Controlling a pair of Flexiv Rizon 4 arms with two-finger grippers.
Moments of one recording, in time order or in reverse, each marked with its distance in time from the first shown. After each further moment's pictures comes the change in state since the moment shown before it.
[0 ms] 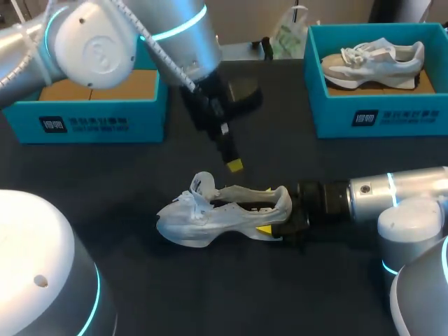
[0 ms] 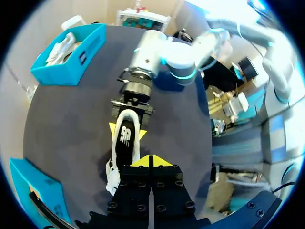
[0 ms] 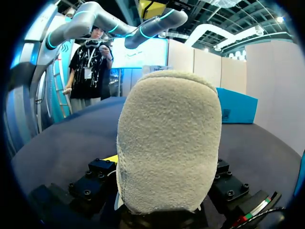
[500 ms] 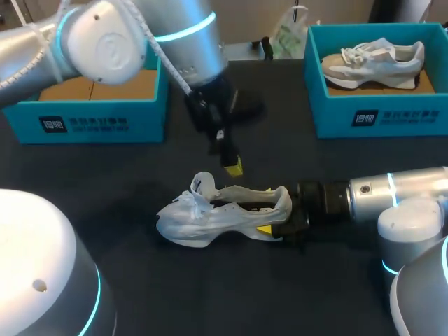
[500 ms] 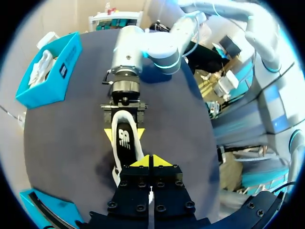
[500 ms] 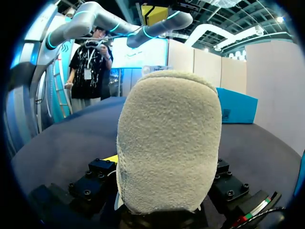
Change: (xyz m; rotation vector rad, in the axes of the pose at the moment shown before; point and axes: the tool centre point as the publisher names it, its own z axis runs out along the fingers) left arm -0.012 0.002 0.013 -0.044 0.053 0.222; right arm 0.000 0.000 0.000 0.000 0.000 0.000
